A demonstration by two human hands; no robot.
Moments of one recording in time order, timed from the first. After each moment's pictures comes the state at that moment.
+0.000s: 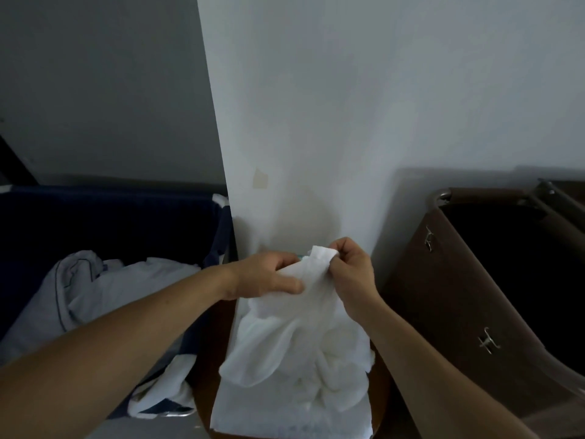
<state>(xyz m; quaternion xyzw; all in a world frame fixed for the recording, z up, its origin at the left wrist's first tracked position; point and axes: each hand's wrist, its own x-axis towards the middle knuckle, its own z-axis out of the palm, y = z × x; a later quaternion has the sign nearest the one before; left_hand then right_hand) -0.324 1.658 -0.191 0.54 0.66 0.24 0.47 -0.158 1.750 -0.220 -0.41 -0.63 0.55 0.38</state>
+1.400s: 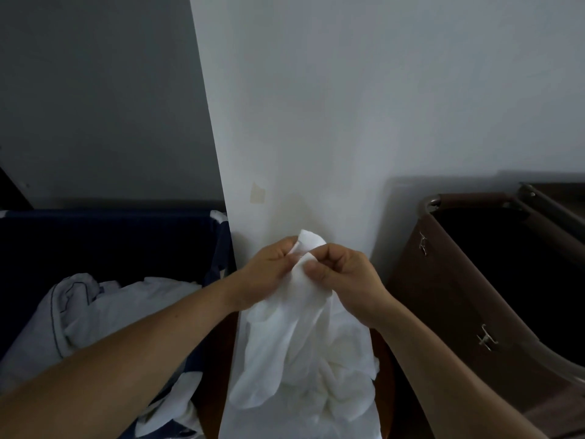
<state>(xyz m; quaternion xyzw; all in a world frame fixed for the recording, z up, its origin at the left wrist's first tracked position) -0.306 1.648 -0.165 0.51 0.58 0.46 0.43 -0.143 1.715 -0.163 -0.26 -0.70 0.59 0.31</state>
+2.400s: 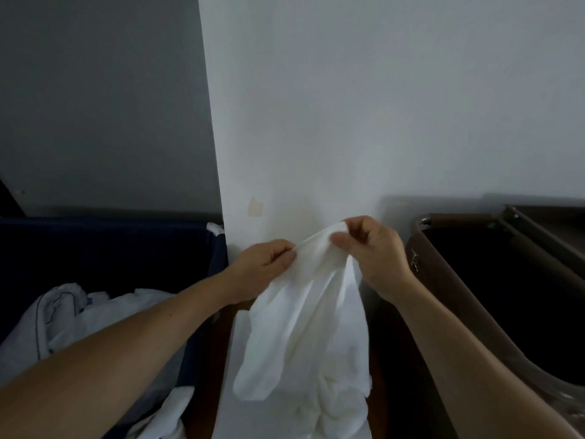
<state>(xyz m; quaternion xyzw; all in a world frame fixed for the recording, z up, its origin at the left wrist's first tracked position) -0.332 1.656 -0.152 0.62 0.66 0.35 0.23 -0.136 1.760 -0.125 -0.33 -0.75 0.39 0.42</state>
